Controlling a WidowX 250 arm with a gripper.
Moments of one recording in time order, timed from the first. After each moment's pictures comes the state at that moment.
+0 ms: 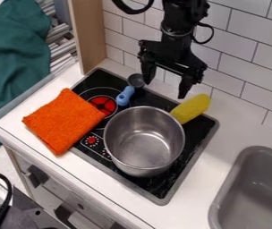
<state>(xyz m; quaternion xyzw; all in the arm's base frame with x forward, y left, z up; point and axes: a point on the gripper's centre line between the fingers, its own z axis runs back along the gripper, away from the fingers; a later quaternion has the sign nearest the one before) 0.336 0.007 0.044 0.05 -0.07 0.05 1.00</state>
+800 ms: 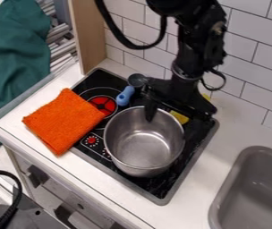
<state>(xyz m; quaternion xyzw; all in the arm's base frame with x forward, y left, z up) 0.286 -0.034 0.020 0.07 -0.03 0.06 1.00</state>
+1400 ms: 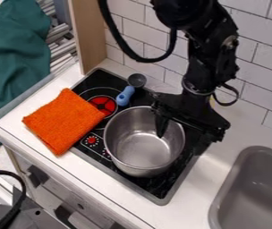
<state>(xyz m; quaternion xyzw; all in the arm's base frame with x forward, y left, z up) 0.276 -0.059 0.014 0.04 -0.03 0.05 1.00</state>
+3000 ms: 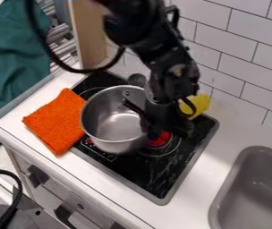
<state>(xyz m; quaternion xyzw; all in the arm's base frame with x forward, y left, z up) 0.267 -0.006 0.016 0.09 -0.15 0.04 0.98</state>
